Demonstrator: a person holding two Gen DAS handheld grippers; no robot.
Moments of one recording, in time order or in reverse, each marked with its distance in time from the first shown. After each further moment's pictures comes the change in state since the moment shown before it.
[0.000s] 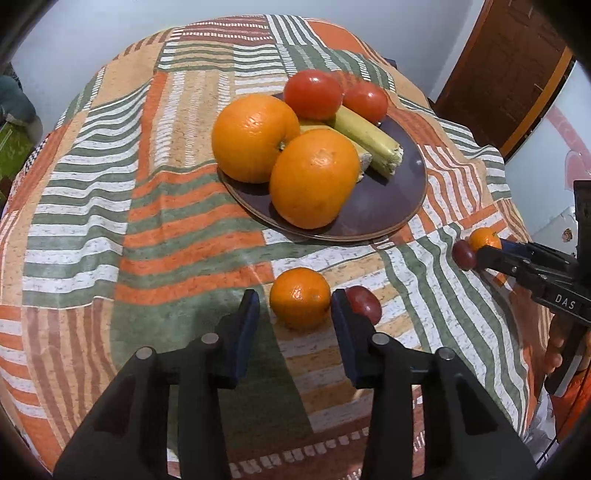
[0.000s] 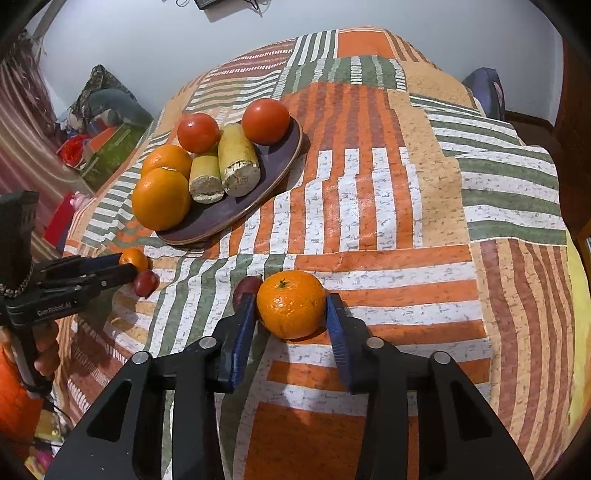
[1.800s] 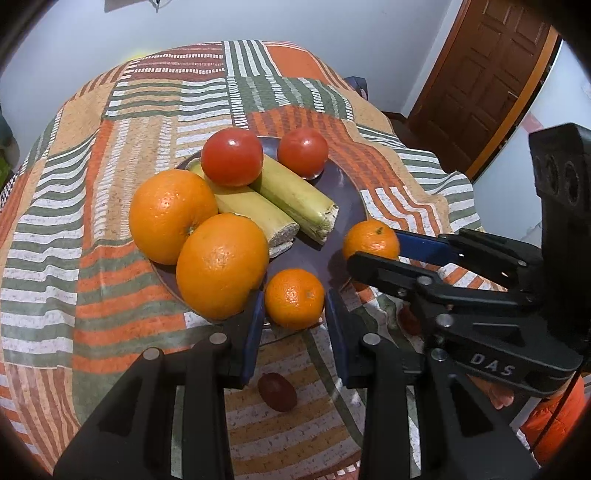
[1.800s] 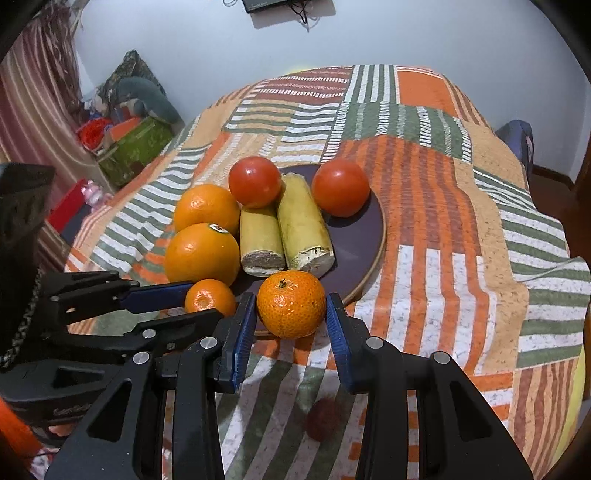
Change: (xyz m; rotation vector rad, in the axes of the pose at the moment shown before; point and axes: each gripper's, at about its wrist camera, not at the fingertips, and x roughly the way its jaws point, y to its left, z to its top) left arm 0.006 -0.044 0.045 0.046 -0.098 -0.088; right arm 0.026 0.055 0.051 -0.156 -0.056 0.014
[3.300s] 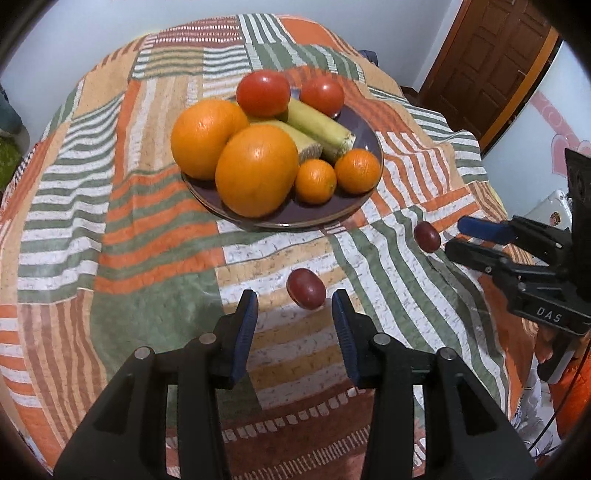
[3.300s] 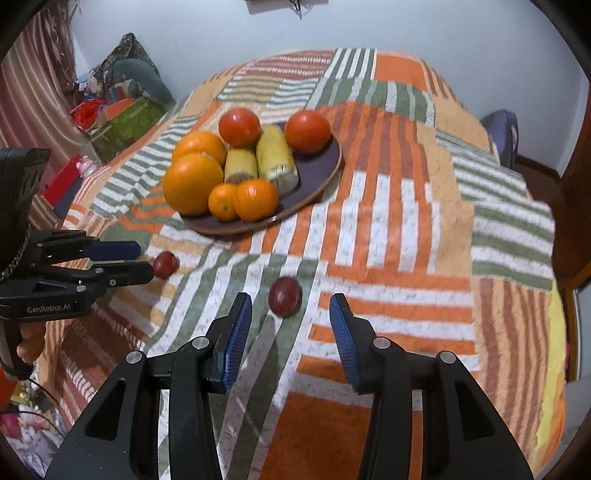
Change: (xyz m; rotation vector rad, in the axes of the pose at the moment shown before) left arm -0.019 0.007 -0.051 0.000 0.109 0.049; right arm -0.034 -0.018 -0.052 -0.005 0.069 -0.050
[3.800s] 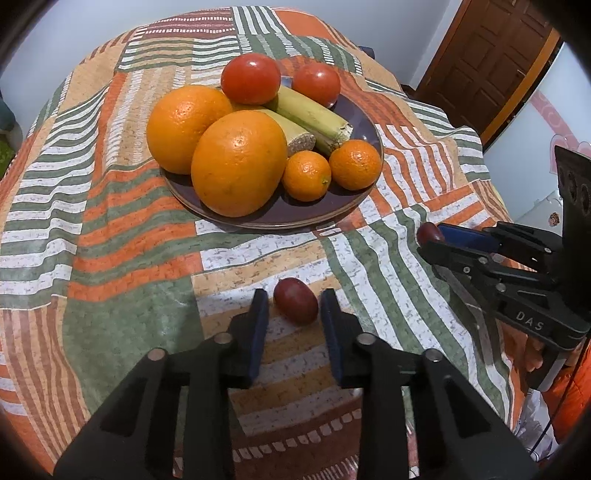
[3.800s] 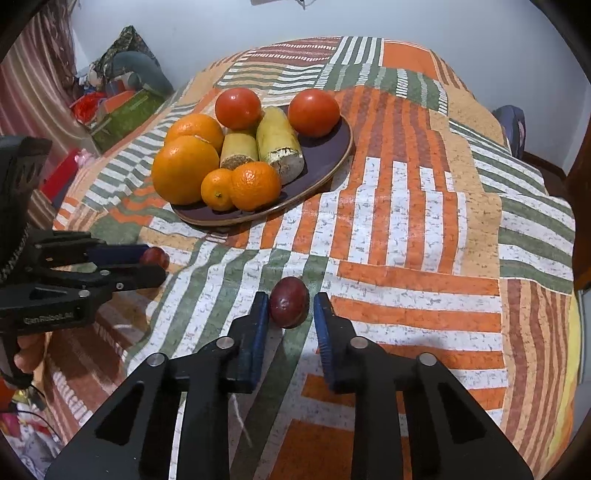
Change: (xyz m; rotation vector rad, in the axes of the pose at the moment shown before) left arm 0.020 -0.003 0.006 -0.005 0.011 -0.017; right arm 0.019 0.005 -0.001 -0.002 0.012 0.011
